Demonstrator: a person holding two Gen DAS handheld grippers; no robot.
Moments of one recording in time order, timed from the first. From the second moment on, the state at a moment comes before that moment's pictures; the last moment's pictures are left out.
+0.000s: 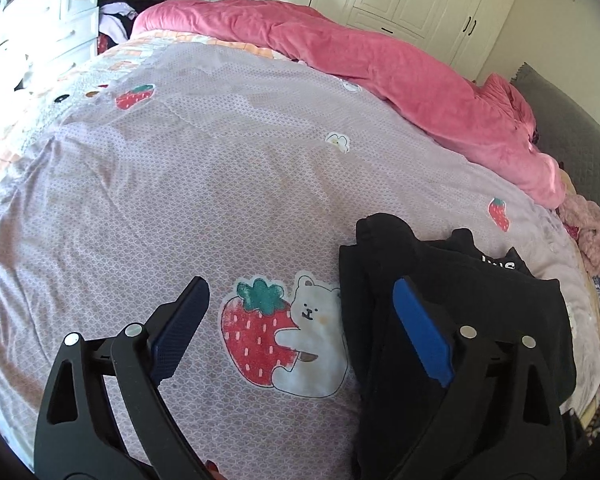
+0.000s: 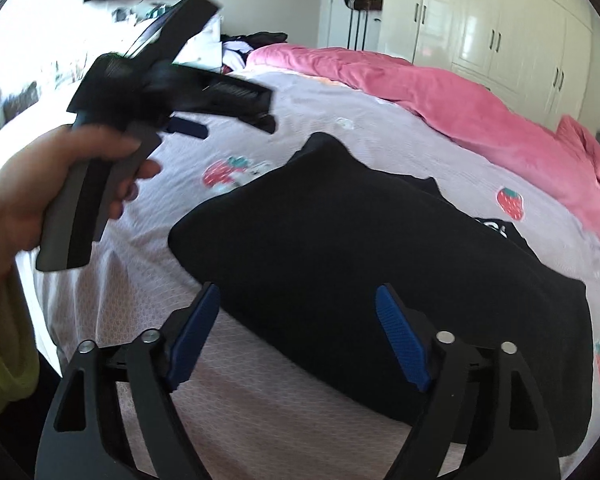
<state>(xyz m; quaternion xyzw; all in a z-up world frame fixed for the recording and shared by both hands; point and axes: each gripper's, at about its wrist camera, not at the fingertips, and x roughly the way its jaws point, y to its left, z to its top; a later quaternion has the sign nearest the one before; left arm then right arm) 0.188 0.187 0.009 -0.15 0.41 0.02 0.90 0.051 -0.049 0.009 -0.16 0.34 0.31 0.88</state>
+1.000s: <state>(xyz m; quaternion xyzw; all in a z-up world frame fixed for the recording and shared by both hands) 0.212 0.170 -0.018 -0.26 0.45 -0.06 0.85 0.067 -0.023 -0.008 -0.18 0.28 0.28 0.90</state>
